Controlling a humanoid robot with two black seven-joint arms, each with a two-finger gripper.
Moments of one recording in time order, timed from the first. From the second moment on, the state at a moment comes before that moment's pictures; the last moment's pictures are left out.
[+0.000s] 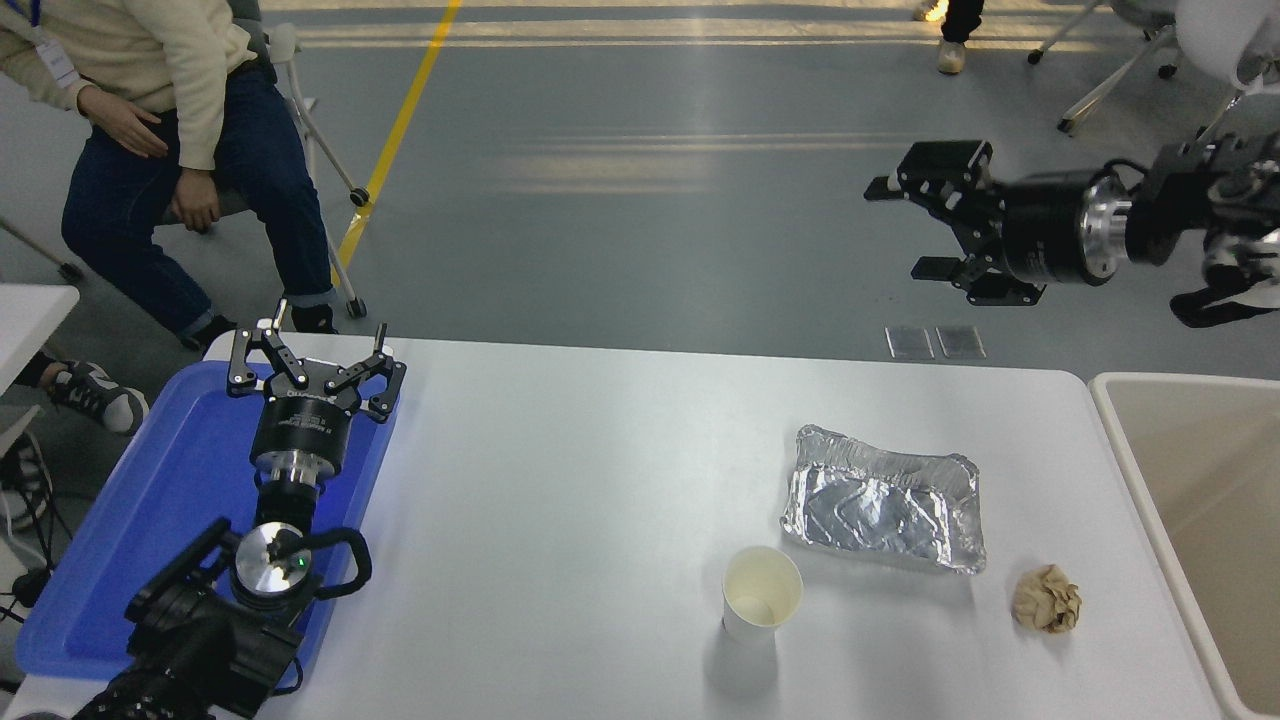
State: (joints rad) left arm -0.50 0.10 -1.16 -0.54 -0.09 -0.64 -0.35; right arm 1.81 -0.72 -0.78 1.29 -0.12 0.32 0.12
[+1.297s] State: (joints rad) left arm -0.50 0.11 -1.16 -0.54 -0.09 -0.64 -0.35; right arm 2.38 -0.28 -1.39 1.66 -0.16 0.68 0.11
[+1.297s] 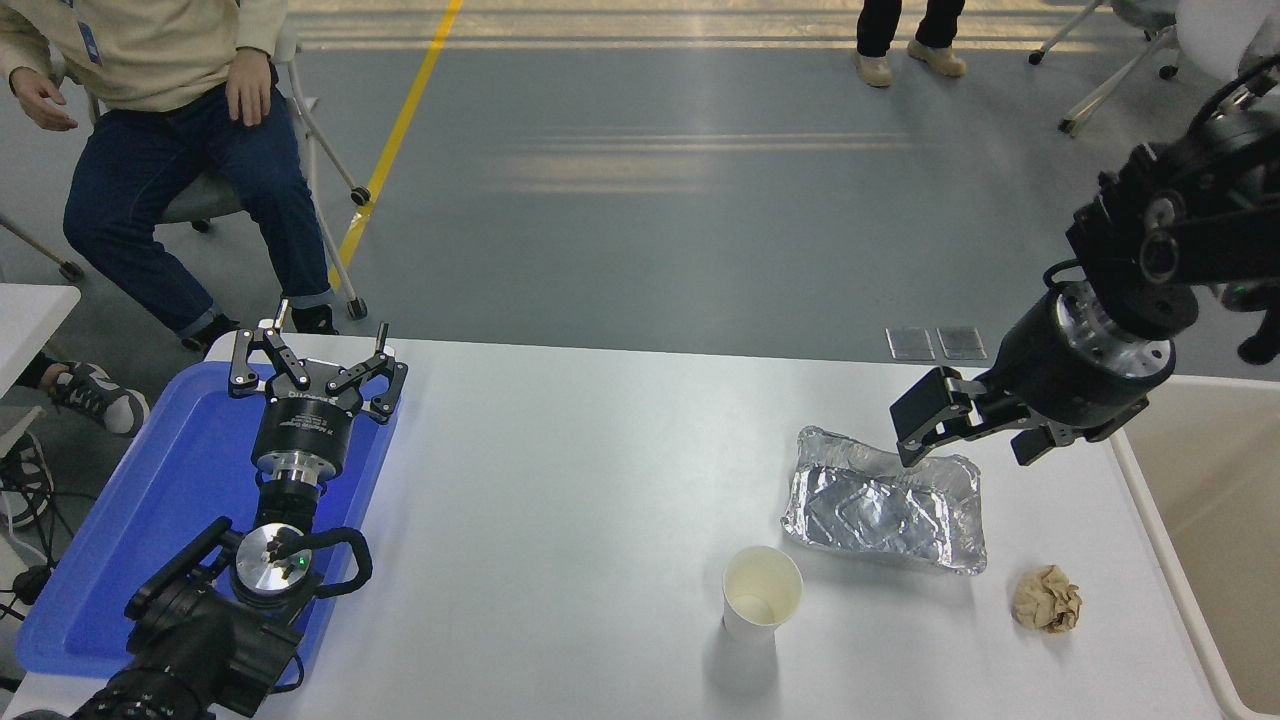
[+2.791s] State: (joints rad) left arm -0.50 0.10 -1.16 -0.54 -0.09 -0.64 -0.35; right arm 2.06 -0.14 -1.21 1.47 -0.09 0.59 0.12
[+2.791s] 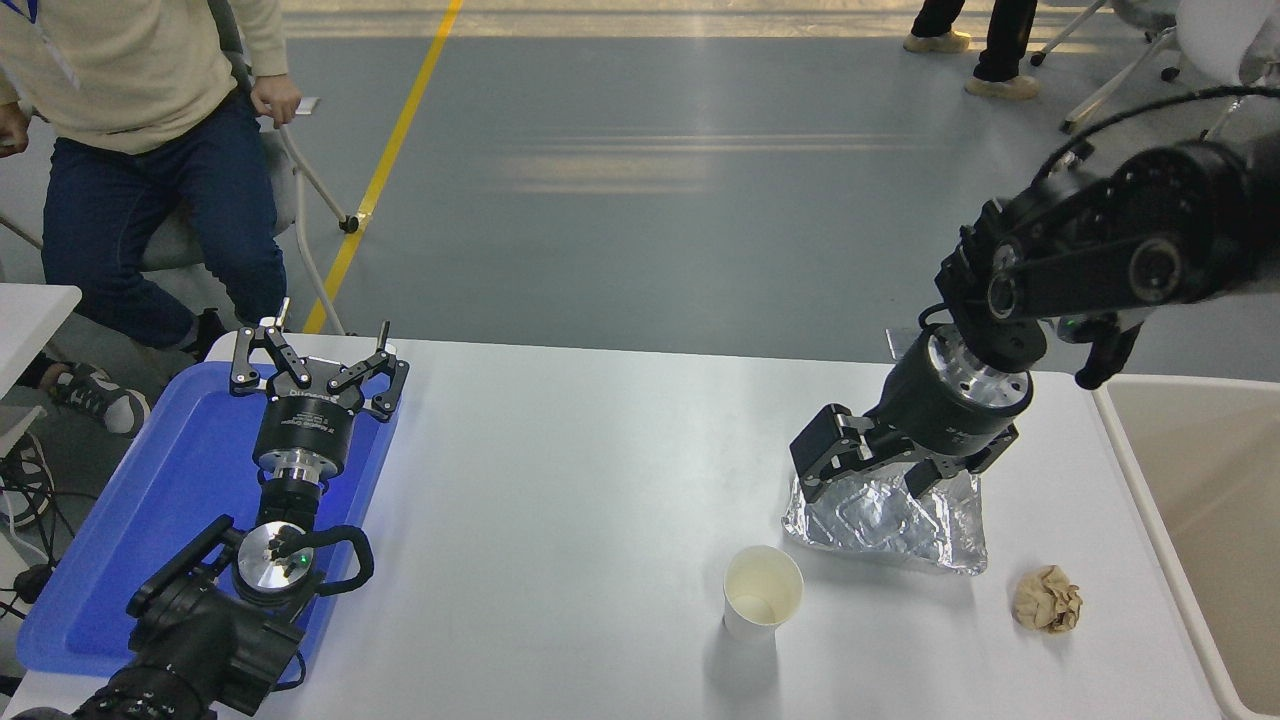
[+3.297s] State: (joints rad) left arm -0.50 0.10 -1.16 -0.54 -0.09 -0.64 -0.35; right arm 1.82 -0.10 -1.13 1.33 -0.10 0.51 0.12
